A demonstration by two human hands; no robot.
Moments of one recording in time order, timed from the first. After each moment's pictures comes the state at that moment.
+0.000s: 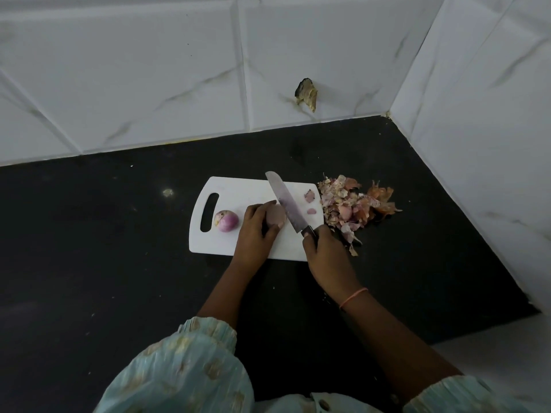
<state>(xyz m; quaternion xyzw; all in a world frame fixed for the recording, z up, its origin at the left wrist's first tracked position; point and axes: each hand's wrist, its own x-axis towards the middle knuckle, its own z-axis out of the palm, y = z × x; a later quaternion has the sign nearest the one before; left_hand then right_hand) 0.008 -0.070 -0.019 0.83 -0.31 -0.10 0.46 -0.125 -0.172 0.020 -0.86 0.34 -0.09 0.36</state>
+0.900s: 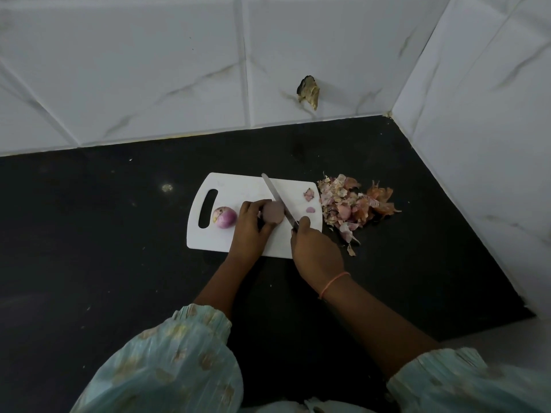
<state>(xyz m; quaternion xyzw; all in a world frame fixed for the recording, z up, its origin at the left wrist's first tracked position) 0.017 -0.073 -0.027 0.82 -0.29 -0.10 0.48 -0.099 -0.165 0.024 -0.95 0.30 0.02 0.11</state>
